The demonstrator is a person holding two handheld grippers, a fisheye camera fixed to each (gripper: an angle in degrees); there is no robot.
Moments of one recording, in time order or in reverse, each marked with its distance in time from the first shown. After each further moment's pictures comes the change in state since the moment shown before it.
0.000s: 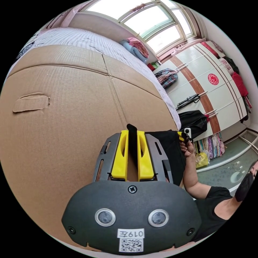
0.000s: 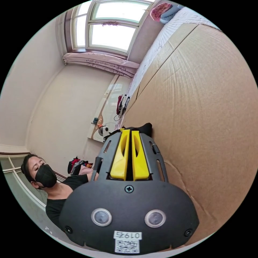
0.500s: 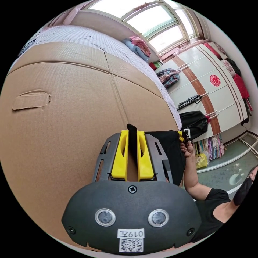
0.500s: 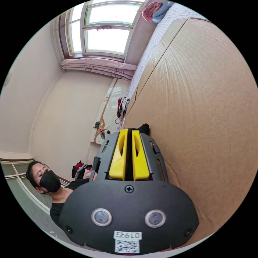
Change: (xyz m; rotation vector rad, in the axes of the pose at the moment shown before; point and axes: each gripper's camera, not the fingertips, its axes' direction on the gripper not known) left arm 0.007 0.019 0.004 -0.016 0.000 -0.021; right arm 0.002 0.006 0.001 0.020 -0.037 0.053
